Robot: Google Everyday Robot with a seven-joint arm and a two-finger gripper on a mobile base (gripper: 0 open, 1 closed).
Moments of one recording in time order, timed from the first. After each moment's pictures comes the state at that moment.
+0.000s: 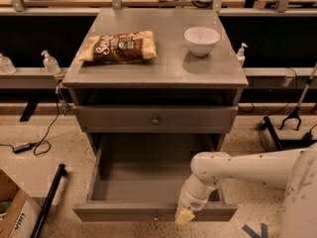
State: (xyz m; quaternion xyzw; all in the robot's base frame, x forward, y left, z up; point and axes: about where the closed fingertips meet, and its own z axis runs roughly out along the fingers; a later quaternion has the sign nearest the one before) arm 0.415 -0.088 0.422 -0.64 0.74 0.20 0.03
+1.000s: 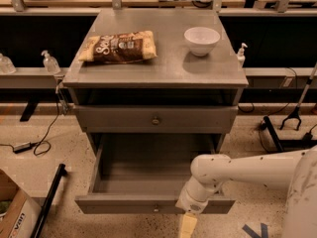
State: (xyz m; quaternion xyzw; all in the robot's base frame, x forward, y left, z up) arm 0.407 -0.088 0.421 -0.64 0.74 0.20 0.03
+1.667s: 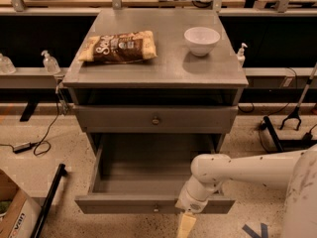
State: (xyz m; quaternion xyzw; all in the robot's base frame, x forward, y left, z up) arm 0.411 -0.086 0.420 -0.65 0.73 0.20 0.03
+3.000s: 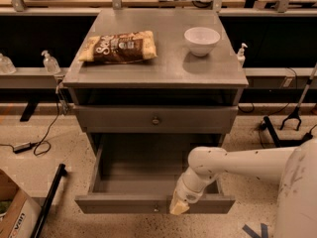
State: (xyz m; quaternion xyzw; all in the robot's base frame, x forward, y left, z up) arm 0.443 -0.073 0.420 -0.66 0.72 0.21 0.06
